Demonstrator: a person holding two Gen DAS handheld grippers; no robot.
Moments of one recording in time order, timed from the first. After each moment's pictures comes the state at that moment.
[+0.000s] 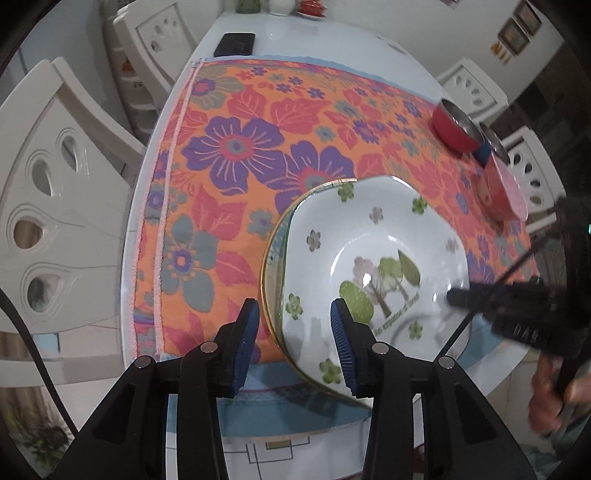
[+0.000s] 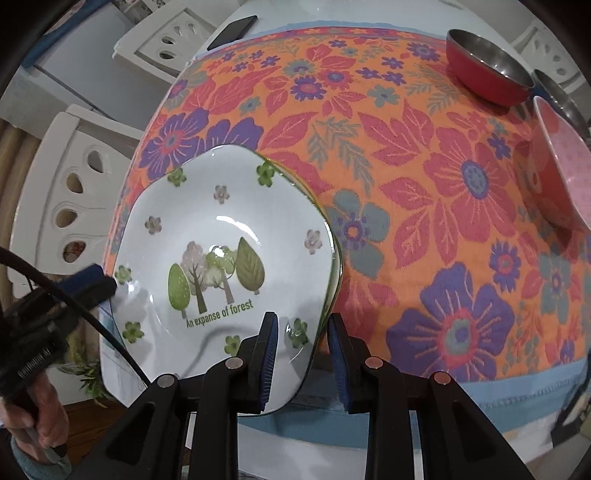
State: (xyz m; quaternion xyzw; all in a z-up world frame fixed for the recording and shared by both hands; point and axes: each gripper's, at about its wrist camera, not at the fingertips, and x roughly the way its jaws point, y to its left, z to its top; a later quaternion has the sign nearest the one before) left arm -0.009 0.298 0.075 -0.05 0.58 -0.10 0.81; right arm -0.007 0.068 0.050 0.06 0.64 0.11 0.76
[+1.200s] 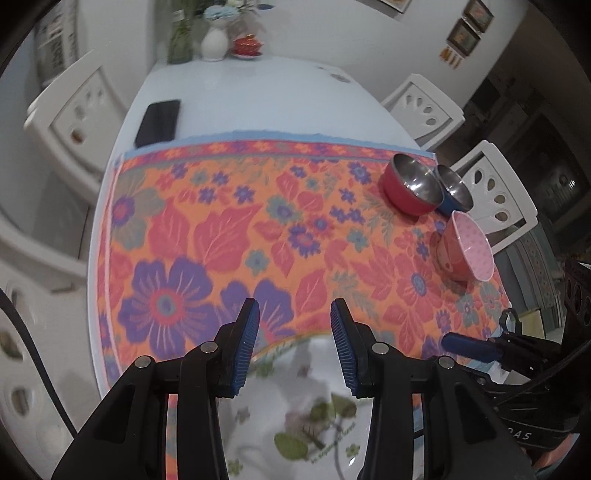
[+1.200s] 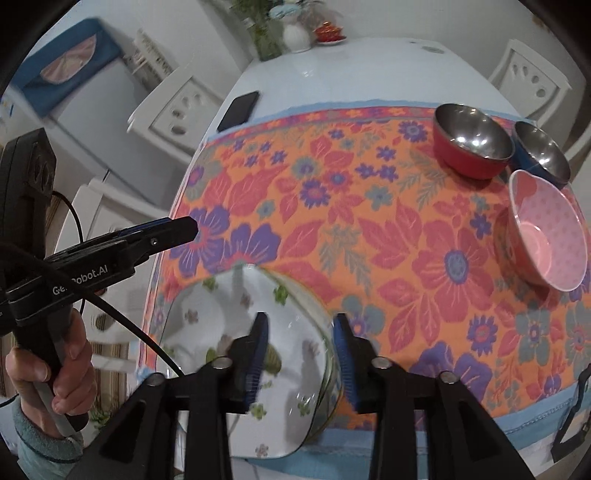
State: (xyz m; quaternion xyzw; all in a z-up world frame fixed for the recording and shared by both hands) left arm 0.109 0.239 0.127 -0.02 0.52 -0.20 0.83; right arm 0.031 0.045 0.118 0.13 0.54 0.10 0.83
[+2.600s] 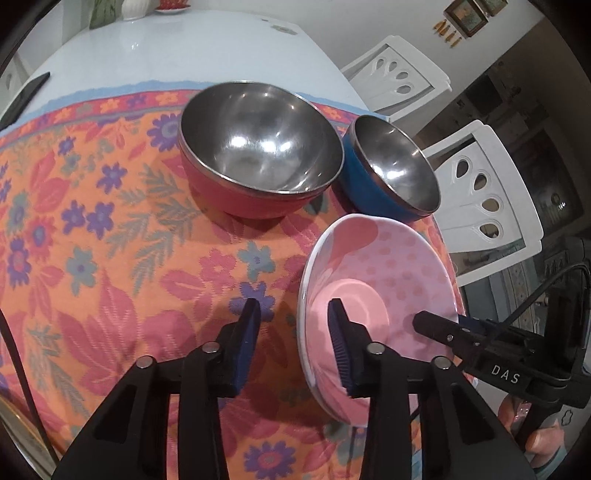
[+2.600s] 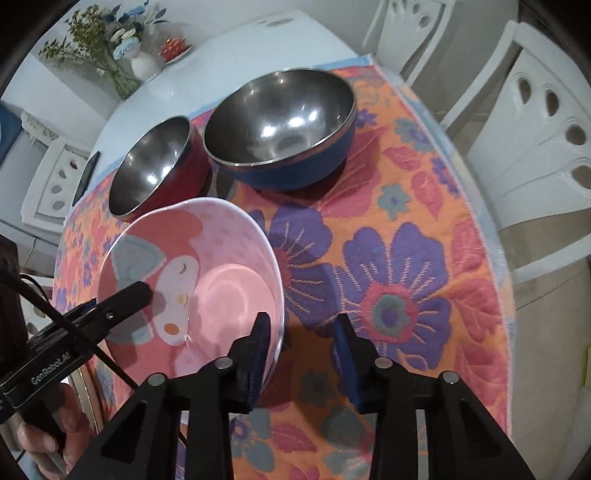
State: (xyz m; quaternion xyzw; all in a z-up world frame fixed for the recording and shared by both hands) left arm 0.146 -0.040 0.039 -0.09 0.57 -0.21 0.79; right arm 0.093 -0.268 0.046 0.16 0.58 0.02 0.80
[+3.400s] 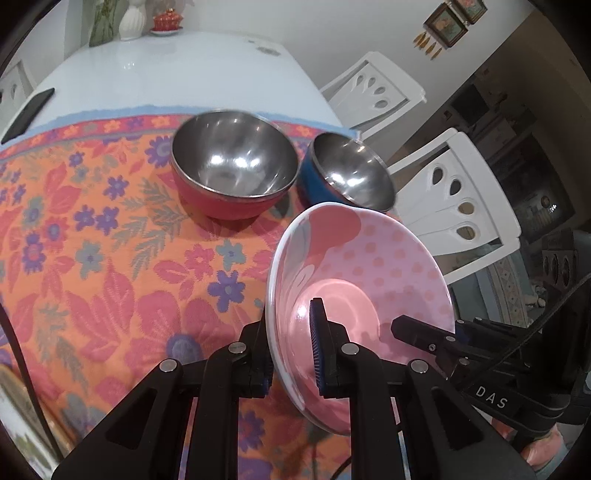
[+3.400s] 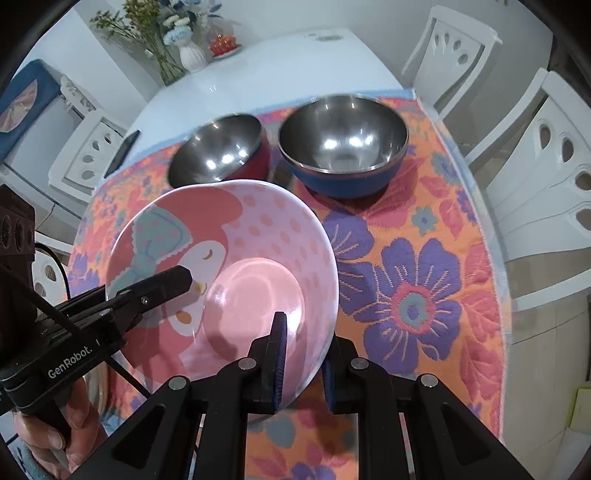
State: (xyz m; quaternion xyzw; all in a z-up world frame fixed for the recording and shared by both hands) left arm 0.110 -0.036 0.081 -0.10 0.53 -0.22 0.81; right arm 0.068 -0.234 0.093 0.11 0.55 0.06 0.82
